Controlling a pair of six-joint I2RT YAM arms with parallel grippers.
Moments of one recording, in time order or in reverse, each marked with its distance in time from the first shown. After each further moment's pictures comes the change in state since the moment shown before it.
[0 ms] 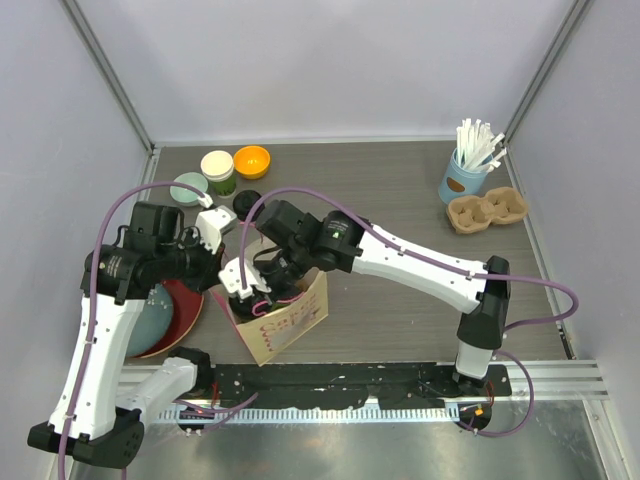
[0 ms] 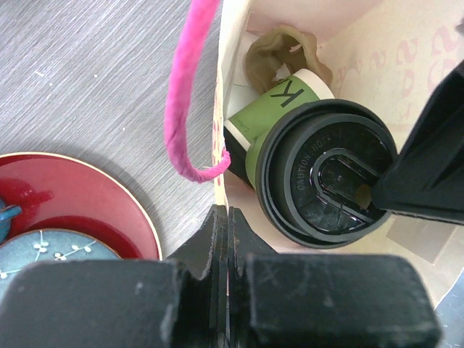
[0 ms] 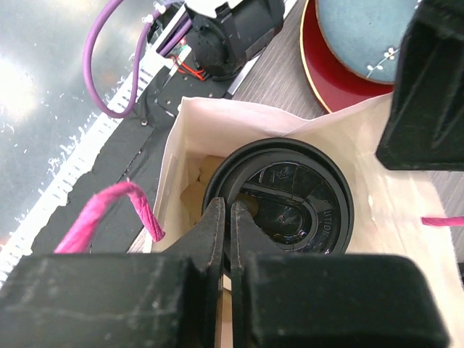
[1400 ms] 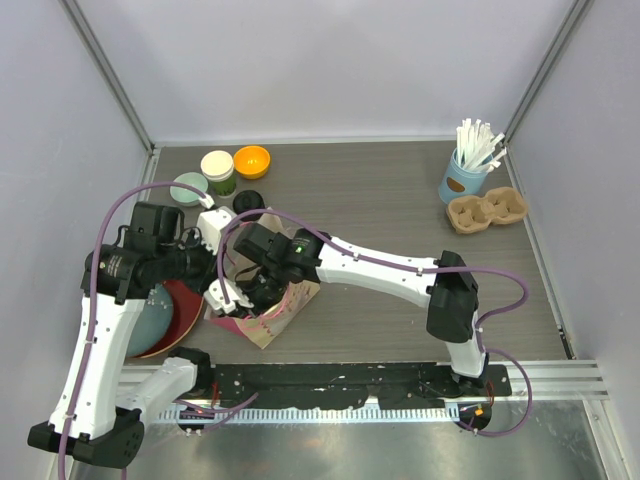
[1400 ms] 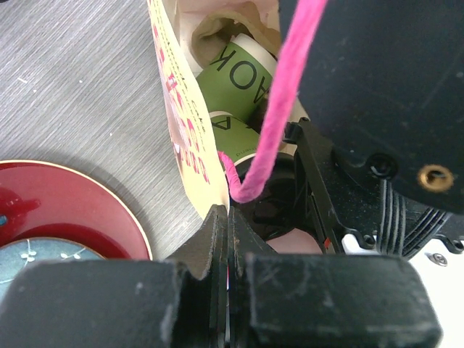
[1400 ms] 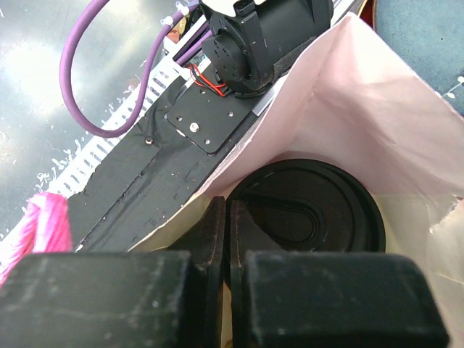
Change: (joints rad) left arm 0.000 0.001 0.000 -0.006 0.042 0.000; right arm 0.020 0.182 -0.053 0.118 -0.101 -0.040
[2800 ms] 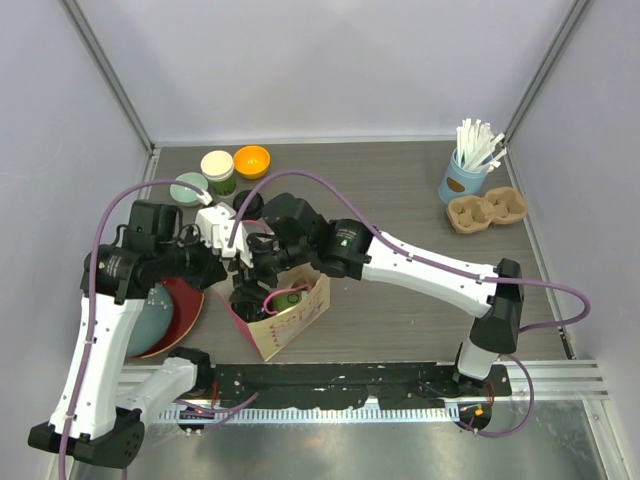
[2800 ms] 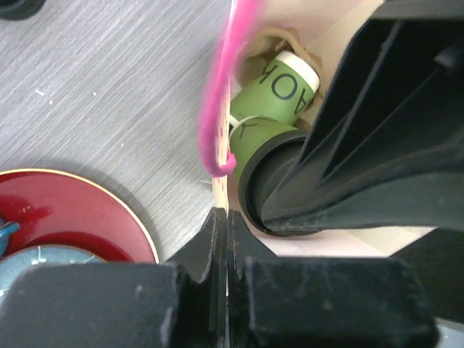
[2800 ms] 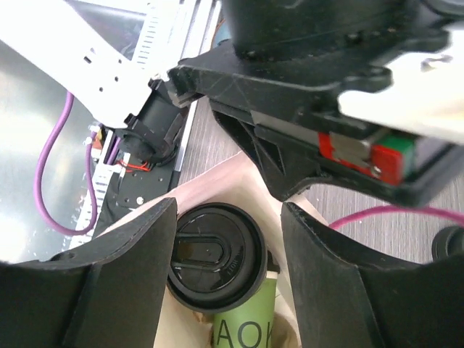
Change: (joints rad) left arm 0.002 0.000 0.000 0.021 -0.016 0.007; right arm -0.011 -0.241 -0.087 0.329 0.265 0.494
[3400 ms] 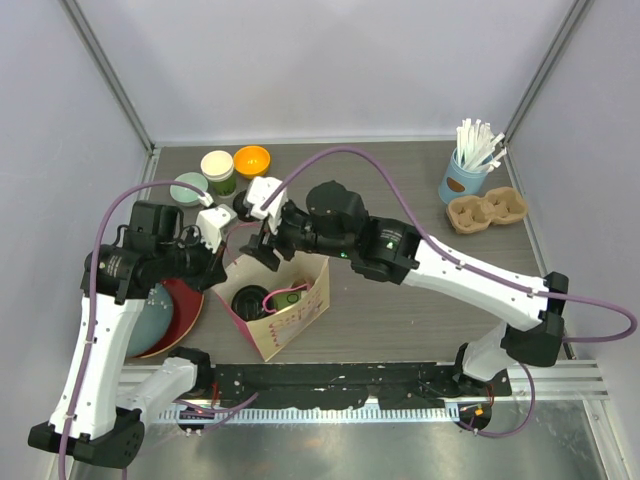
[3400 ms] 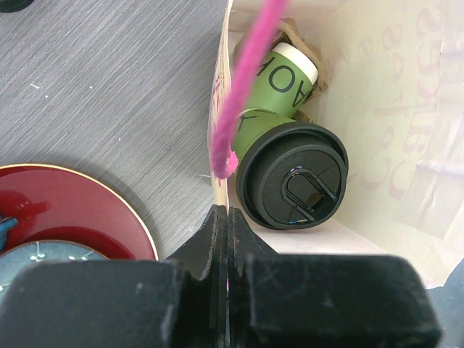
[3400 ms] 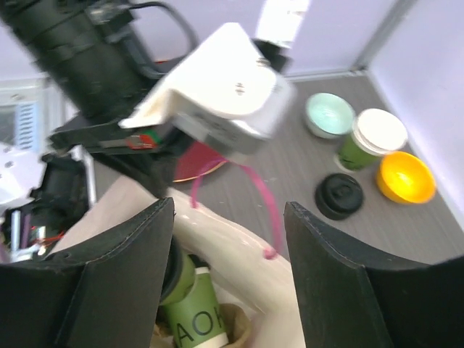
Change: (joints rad) left arm 0.000 0.000 0.000 0.000 0.006 -0.003; right arm -0.012 -0.194 -0.072 0.138 0.391 0.132
